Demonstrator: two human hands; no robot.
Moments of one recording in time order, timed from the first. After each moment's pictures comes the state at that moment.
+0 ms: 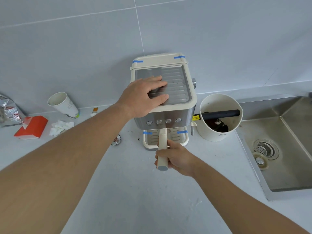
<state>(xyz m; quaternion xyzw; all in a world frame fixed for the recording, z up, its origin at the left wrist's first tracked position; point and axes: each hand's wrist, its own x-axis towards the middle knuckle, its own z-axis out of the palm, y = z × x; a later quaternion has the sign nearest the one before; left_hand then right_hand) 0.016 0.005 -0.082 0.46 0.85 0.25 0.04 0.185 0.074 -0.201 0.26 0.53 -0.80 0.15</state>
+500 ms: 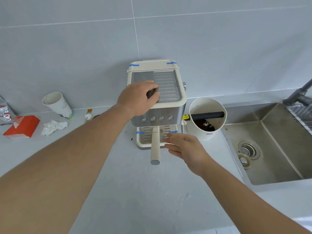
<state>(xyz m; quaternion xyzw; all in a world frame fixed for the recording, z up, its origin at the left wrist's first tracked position) 0.039 0.001 -0.077 0.44 0.86 0.23 -0.04 0.233 0.089 -0.154 0.33 0.56 -0.76 -0.02</state>
